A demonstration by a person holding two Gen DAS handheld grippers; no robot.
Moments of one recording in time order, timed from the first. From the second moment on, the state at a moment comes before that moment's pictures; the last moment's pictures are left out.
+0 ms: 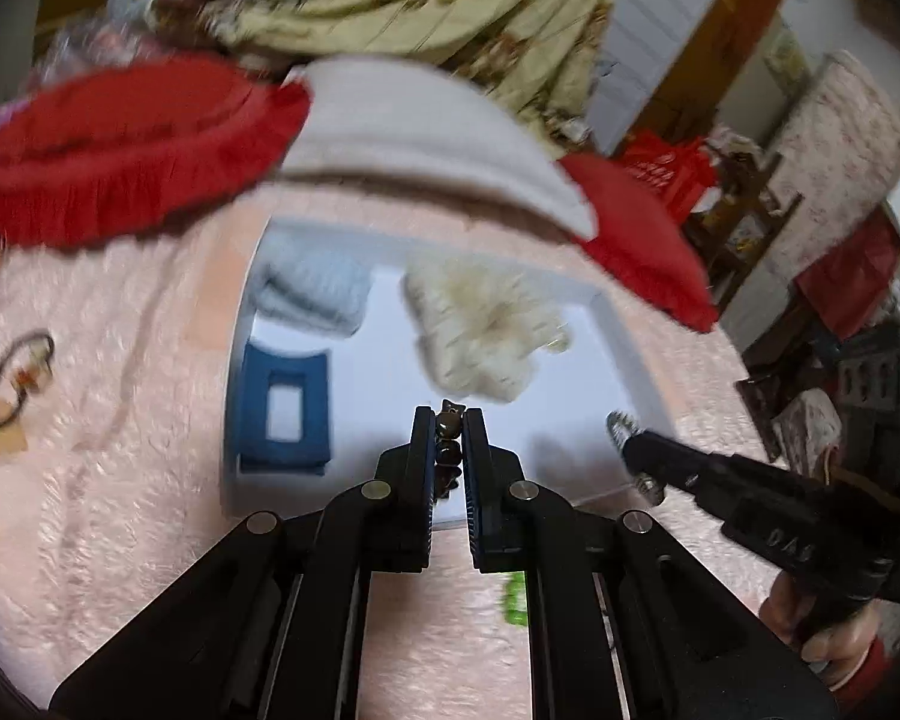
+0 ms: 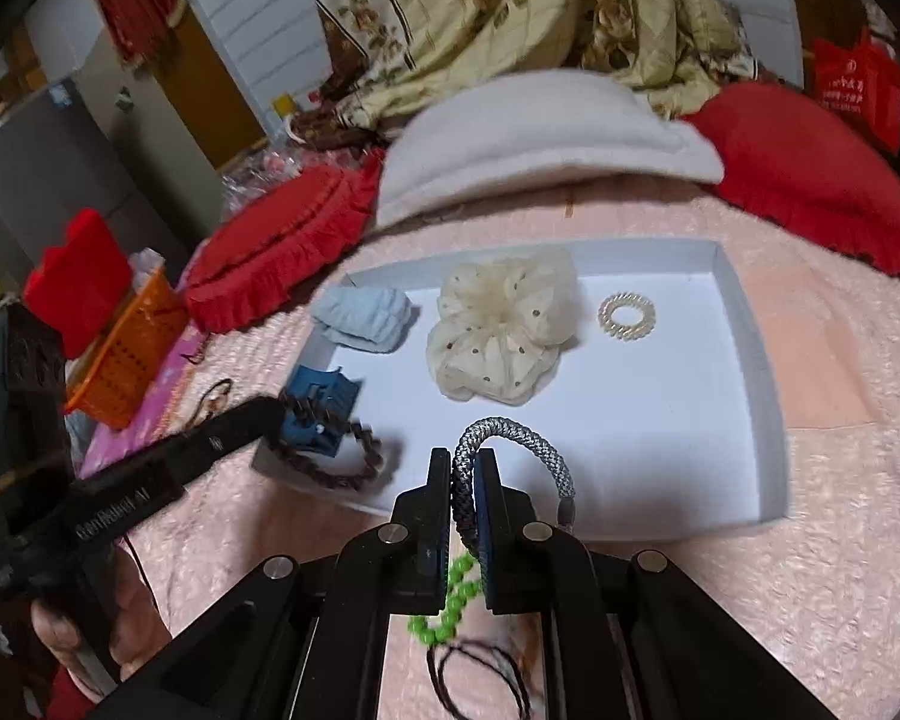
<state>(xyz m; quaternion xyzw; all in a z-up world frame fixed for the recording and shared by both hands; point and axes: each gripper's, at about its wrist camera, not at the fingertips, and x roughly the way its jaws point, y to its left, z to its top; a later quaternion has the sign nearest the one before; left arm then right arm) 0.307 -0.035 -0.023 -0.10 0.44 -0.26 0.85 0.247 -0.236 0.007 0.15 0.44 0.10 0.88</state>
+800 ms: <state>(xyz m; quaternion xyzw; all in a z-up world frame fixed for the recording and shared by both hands) 0.305 -0.006 -0.026 -0.14 0.46 -0.25 0.84 0.321 -0.210 -0.047 0.25 0.52 0.10 0.81</state>
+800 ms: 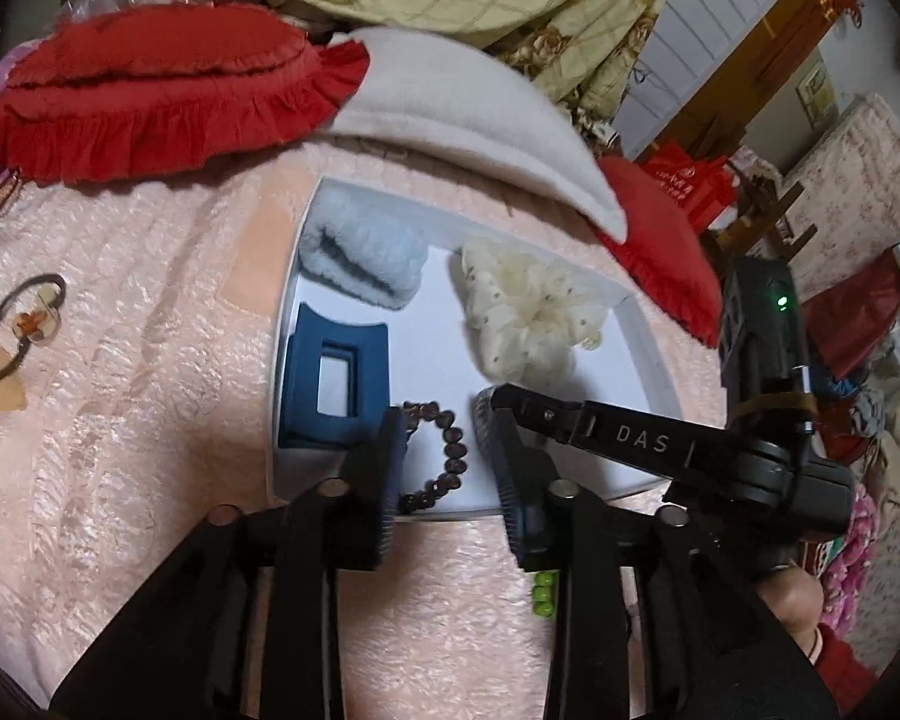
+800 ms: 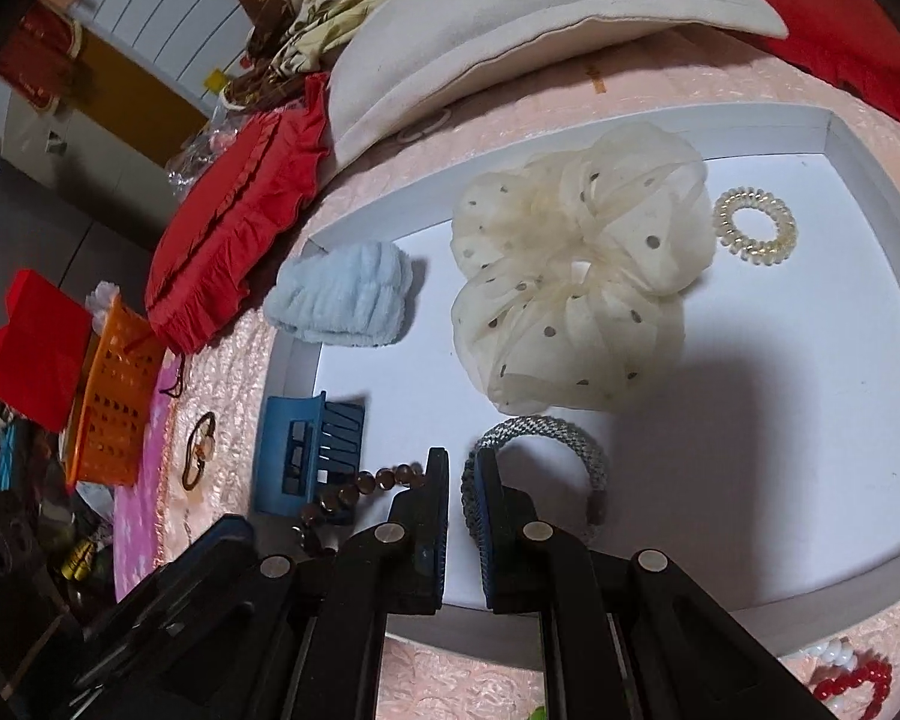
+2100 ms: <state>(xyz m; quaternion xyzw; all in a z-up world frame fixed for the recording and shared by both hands) 0.201 -0.125 -0.080 0.04 0.48 -0.37 0.79 0.152 -0.336 -0.063 0.14 0.47 -0.04 0.87</state>
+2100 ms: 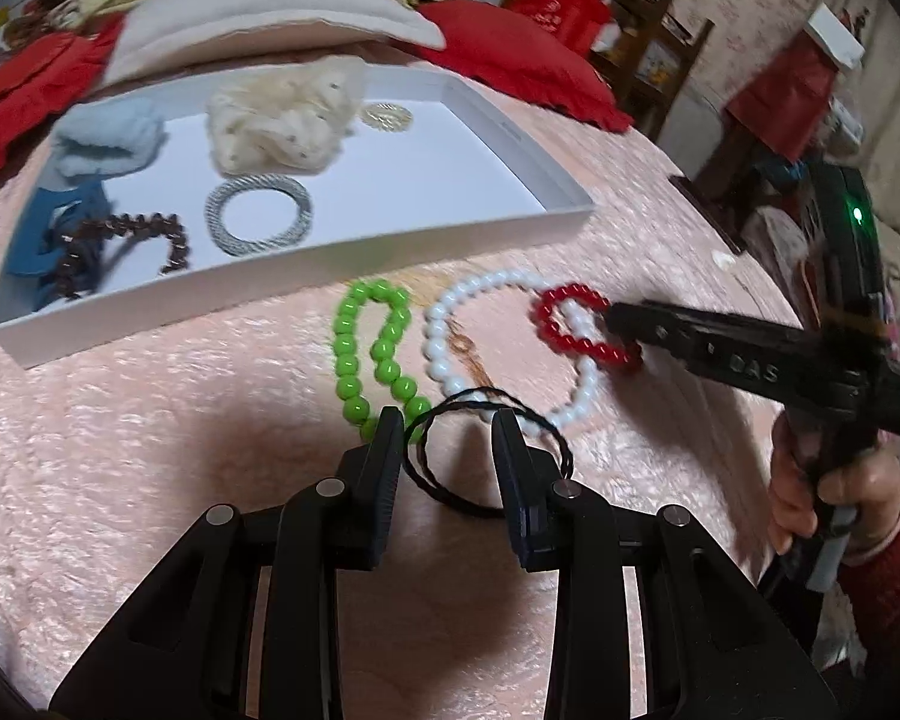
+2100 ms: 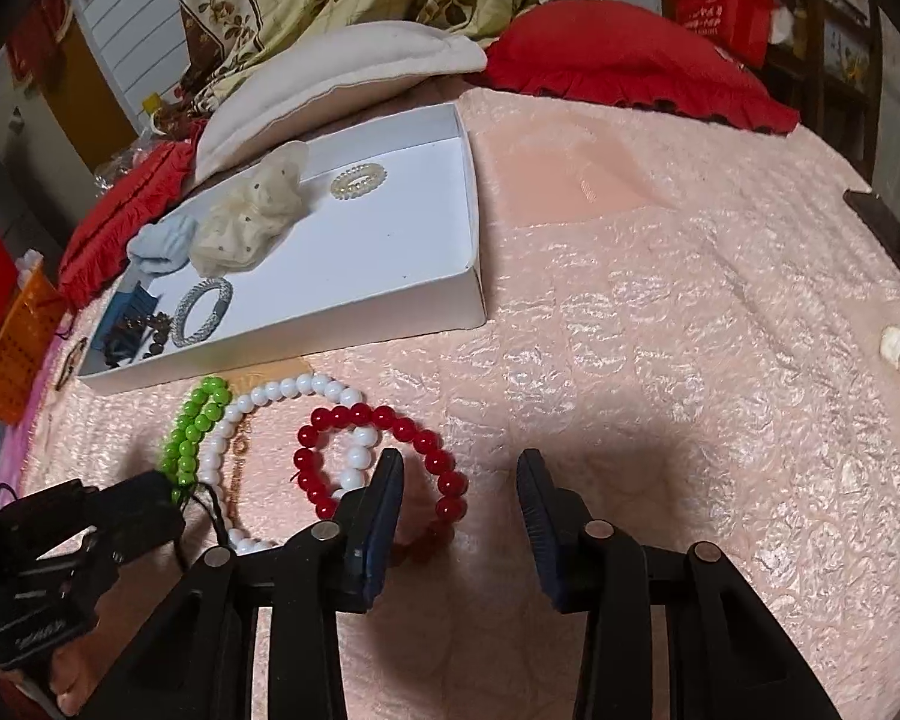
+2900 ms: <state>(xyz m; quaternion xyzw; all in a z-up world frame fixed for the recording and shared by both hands) 0.223 -0.072 -0.028 -0.03 0.44 -0.37 0.82 0.150 -0.290 0.001 0.08 0.41 -0.02 0.91</state>
